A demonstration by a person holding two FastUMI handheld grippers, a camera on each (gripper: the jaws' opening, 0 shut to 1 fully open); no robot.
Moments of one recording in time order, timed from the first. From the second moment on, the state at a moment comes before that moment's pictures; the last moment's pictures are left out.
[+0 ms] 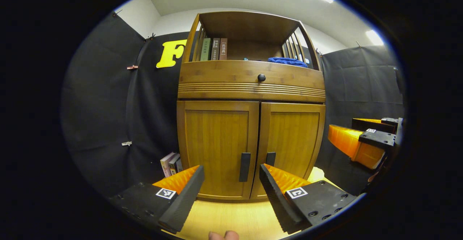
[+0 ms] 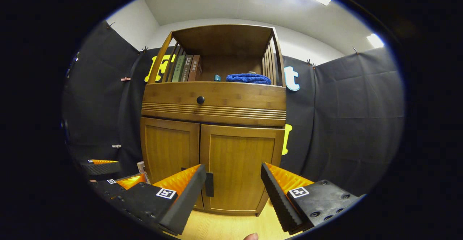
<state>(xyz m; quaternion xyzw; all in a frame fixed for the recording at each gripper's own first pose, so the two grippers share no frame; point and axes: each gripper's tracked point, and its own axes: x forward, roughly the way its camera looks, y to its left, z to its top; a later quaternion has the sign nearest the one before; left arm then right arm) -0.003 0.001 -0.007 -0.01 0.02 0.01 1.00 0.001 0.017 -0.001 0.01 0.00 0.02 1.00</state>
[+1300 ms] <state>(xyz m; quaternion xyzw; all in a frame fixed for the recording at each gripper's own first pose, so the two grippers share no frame) -0.004 0.009 -0.007 0.02 0.01 0.01 1.00 0.005 0.017 -0.015 0.02 0.01 0.03 1.00</state>
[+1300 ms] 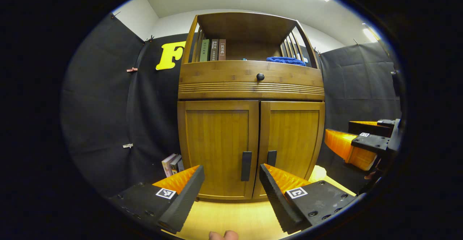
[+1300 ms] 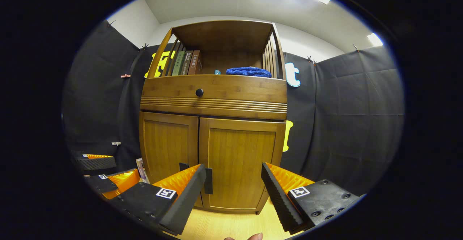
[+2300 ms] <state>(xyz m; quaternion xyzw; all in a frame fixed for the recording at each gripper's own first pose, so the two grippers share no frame) 0.003 0.023 -0.014 0.02 0.02 0.02 1.00 0.159 0.103 -0.178 0.03 0.10 0.04 0.99</state>
